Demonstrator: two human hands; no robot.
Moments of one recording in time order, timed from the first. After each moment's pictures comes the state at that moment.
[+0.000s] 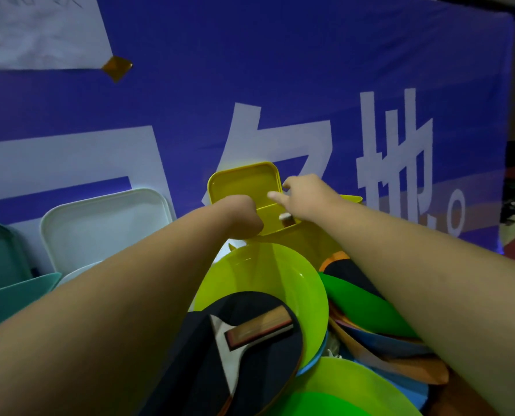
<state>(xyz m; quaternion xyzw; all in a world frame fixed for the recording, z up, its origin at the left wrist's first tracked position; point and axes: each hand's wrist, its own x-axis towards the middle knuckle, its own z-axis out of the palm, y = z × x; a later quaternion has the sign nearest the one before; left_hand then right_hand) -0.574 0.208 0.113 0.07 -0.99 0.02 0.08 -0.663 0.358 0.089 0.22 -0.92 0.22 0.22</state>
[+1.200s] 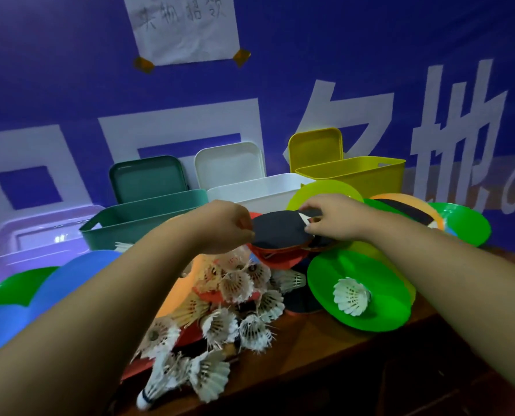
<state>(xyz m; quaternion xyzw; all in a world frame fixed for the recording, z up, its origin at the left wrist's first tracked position) -0.180 0.187 0.093 0.09 -0.99 0.01 0.08 -0.375 0.377 0.042 0.44 -0.88 0.17 0.09</state>
